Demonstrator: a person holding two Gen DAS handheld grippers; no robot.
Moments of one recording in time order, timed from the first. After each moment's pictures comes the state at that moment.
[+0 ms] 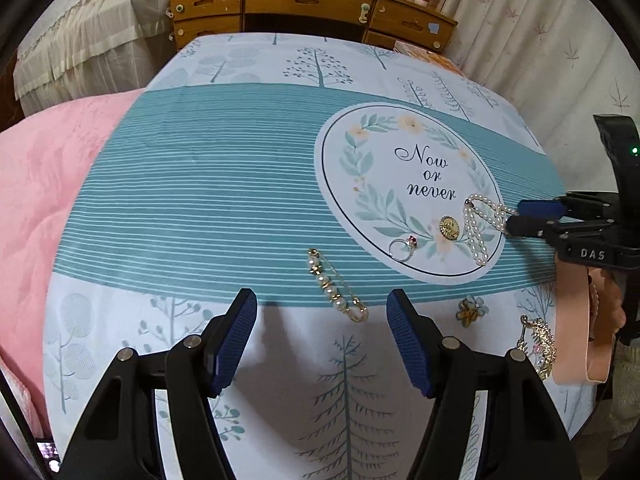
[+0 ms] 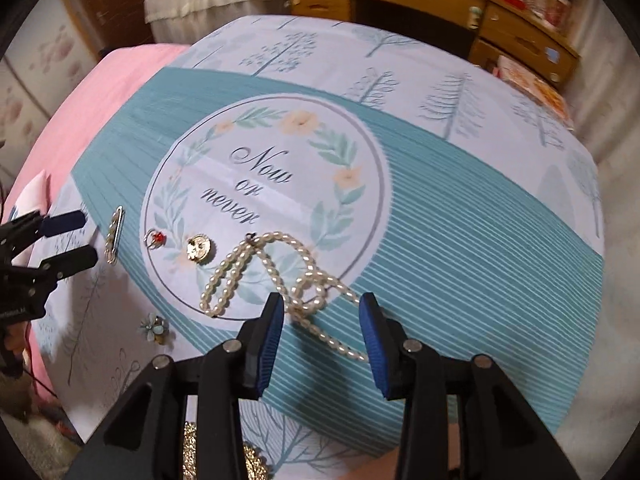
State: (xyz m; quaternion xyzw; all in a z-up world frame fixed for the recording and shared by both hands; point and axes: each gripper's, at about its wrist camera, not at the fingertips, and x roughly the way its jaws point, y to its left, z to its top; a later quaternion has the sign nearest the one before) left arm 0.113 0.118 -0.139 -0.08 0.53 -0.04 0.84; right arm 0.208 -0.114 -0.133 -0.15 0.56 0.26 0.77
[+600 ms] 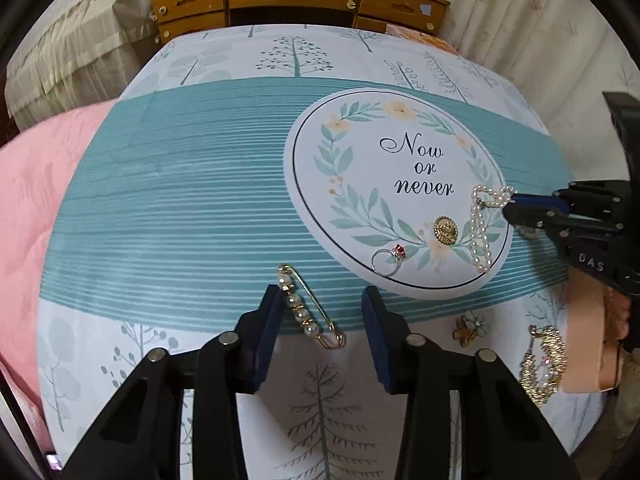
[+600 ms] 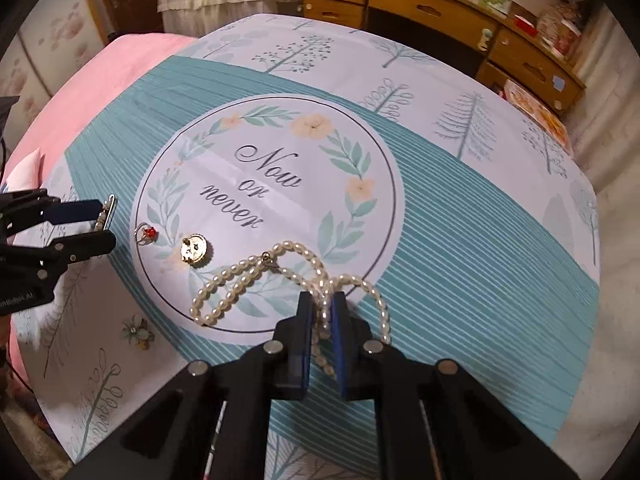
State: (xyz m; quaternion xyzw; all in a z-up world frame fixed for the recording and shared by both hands) left arm 0.138 0.089 -0.151 -0.03 0.55 -0.03 0.84; right arm 0.202 -0.105 -0.137 -0.17 0.53 0.24 0.79
